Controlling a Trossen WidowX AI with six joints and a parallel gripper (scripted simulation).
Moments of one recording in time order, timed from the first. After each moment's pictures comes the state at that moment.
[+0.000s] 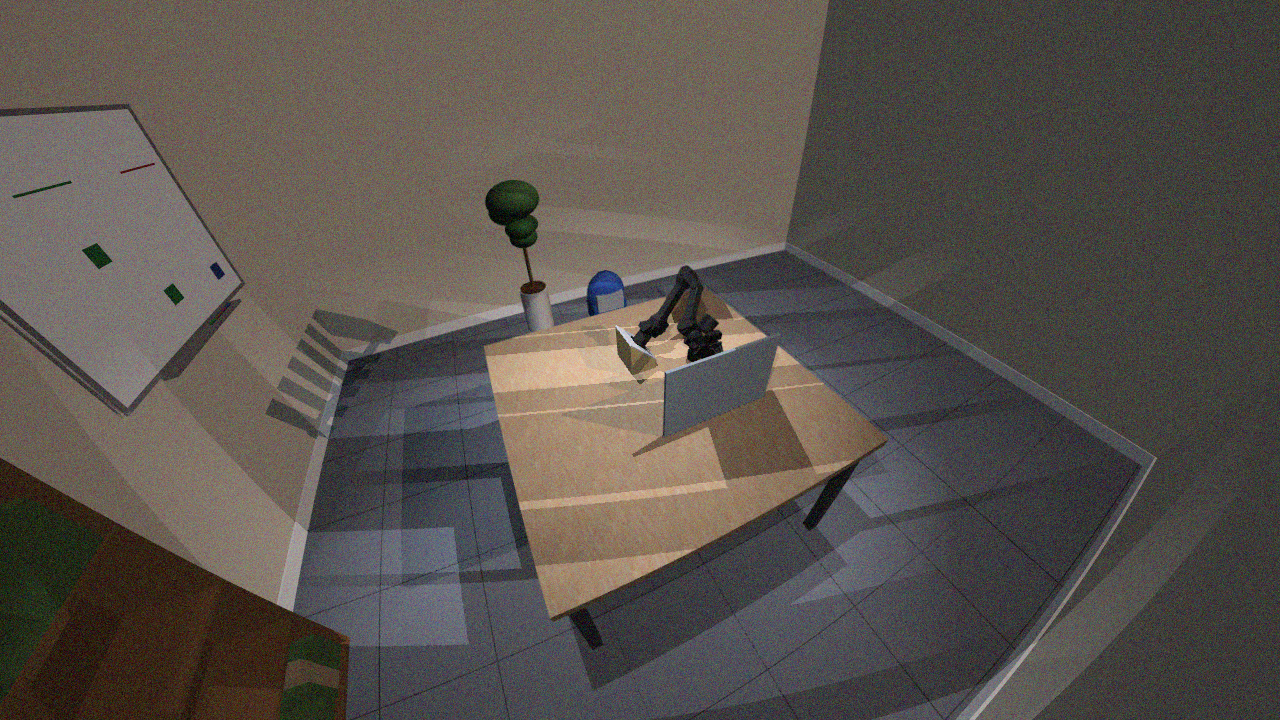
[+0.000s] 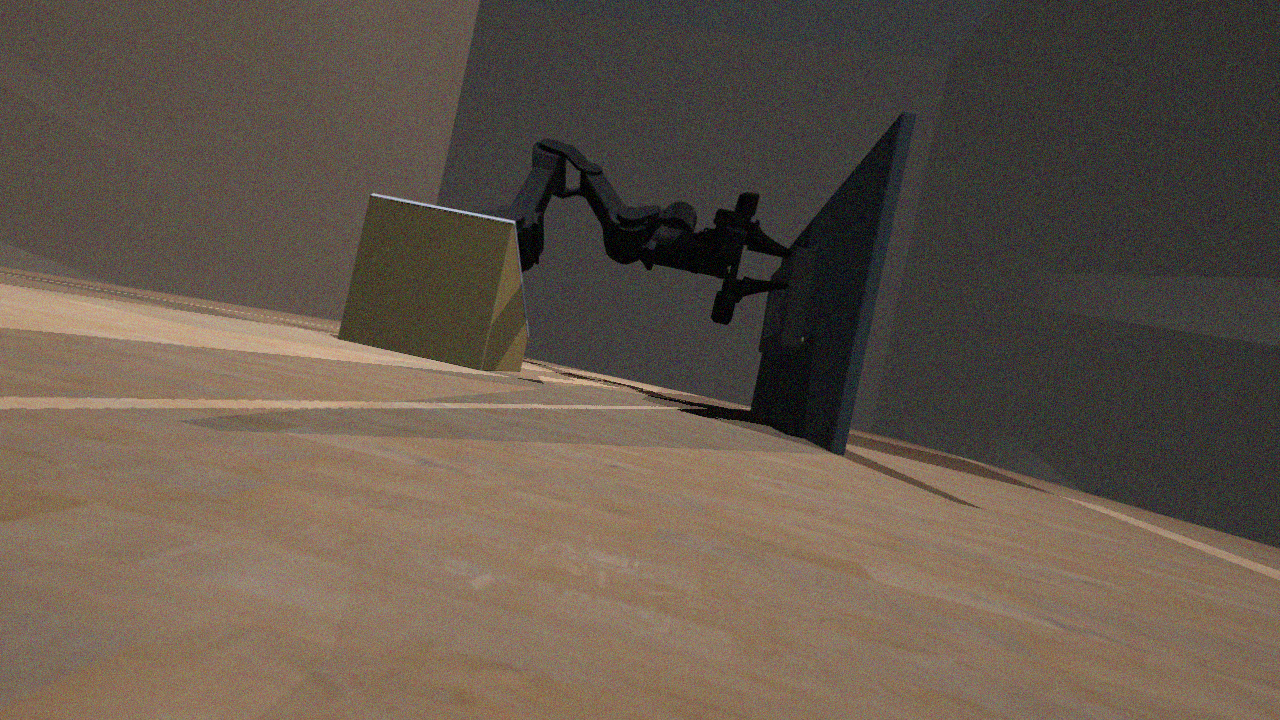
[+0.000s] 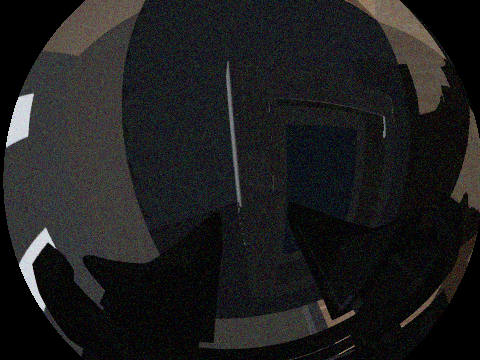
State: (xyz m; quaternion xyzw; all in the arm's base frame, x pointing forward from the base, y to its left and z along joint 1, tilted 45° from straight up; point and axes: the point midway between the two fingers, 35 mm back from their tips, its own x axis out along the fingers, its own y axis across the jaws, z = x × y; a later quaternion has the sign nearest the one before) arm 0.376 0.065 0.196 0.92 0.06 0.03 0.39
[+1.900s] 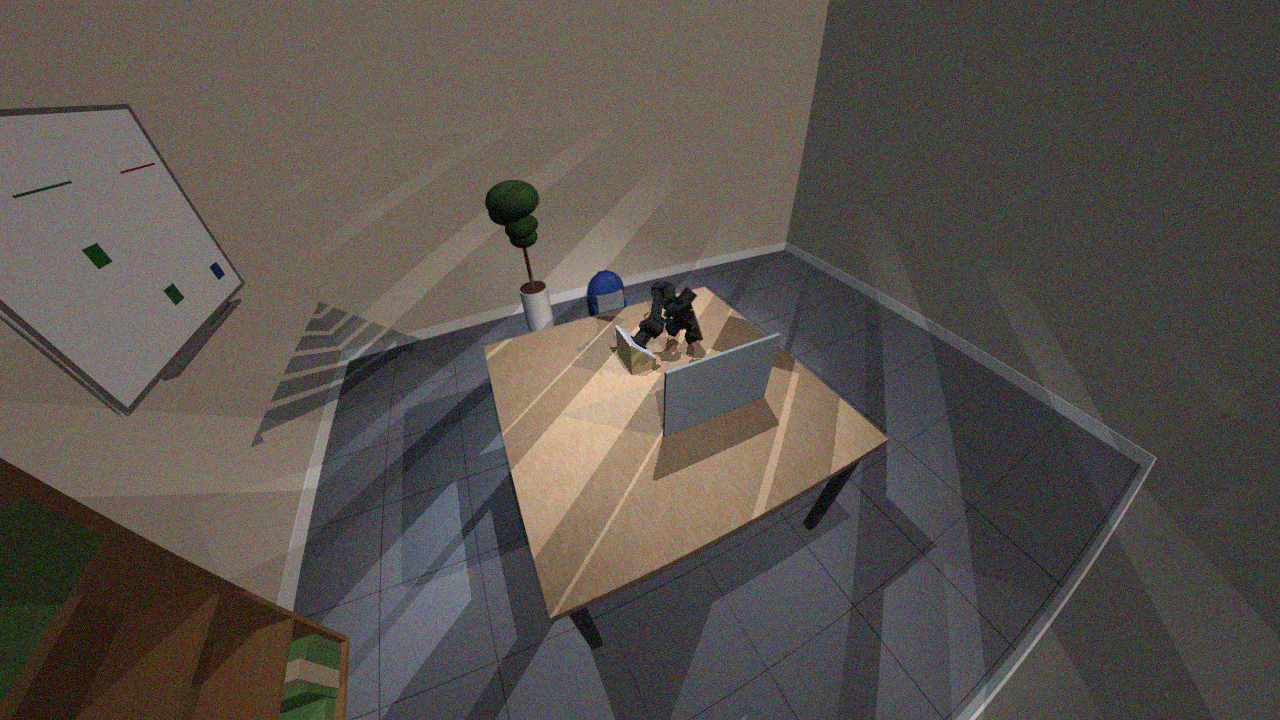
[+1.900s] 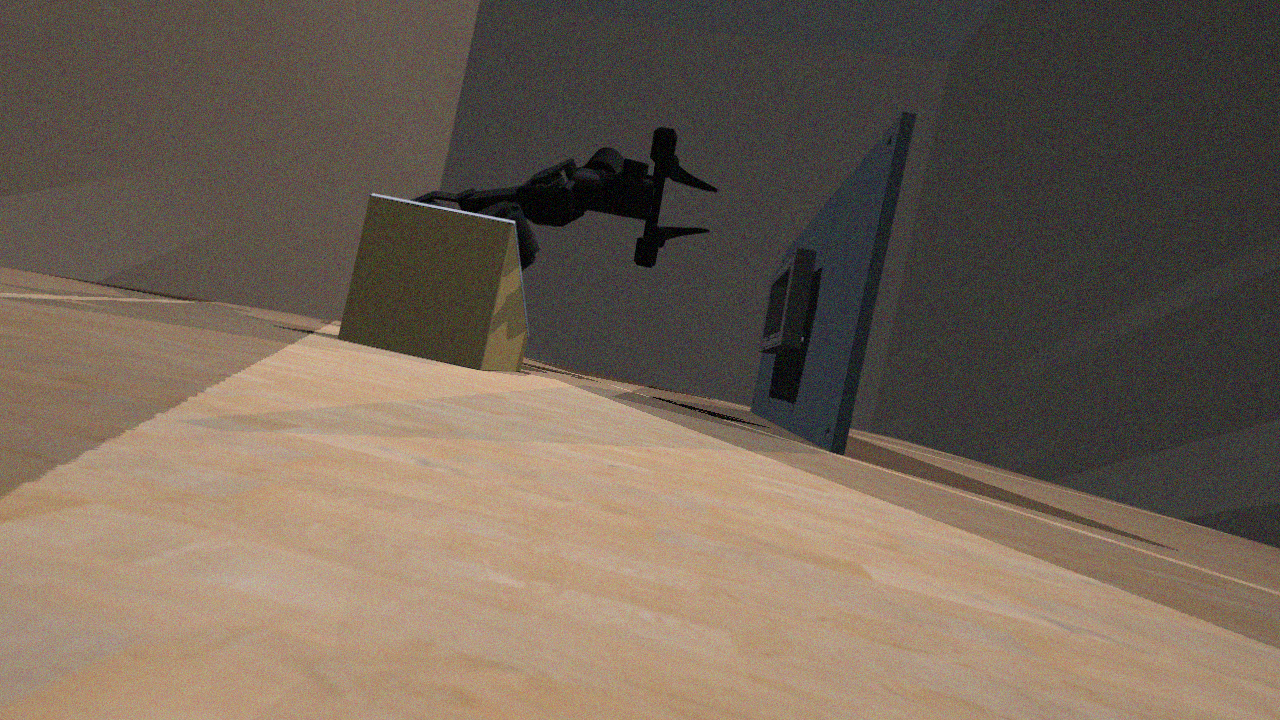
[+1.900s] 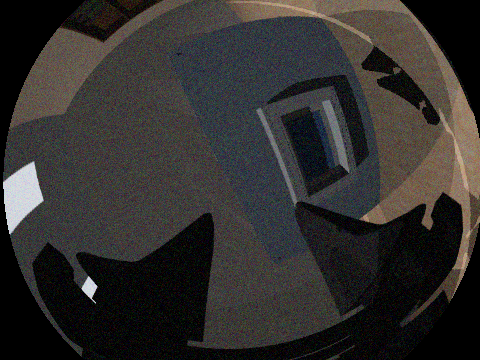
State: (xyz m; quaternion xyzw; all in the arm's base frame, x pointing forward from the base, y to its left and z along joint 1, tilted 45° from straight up) arm 0.252 -0.008 0.222 0.97 0.06 0.01 0.23
